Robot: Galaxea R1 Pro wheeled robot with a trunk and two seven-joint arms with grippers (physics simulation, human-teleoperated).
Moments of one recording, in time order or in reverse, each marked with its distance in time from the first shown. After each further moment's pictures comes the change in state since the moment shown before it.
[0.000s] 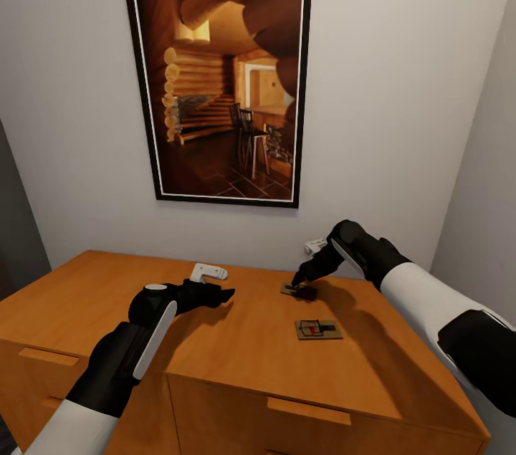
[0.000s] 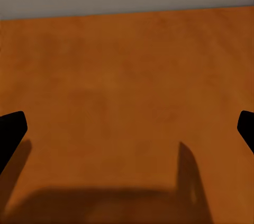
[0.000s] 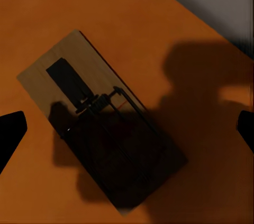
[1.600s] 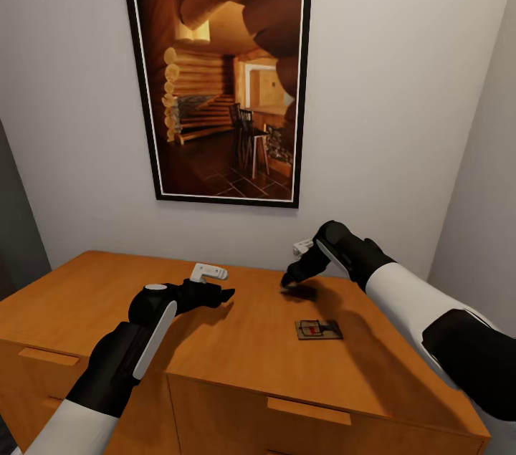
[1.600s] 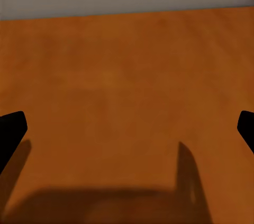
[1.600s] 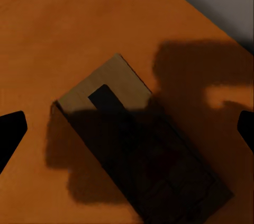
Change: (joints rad) left arm 0.000 0.000 0.000 0.000 0.003 -0.001 0.000; right arm 0.000 0.071 -0.005 0.013 -0.002 0.000 -0.072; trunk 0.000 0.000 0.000
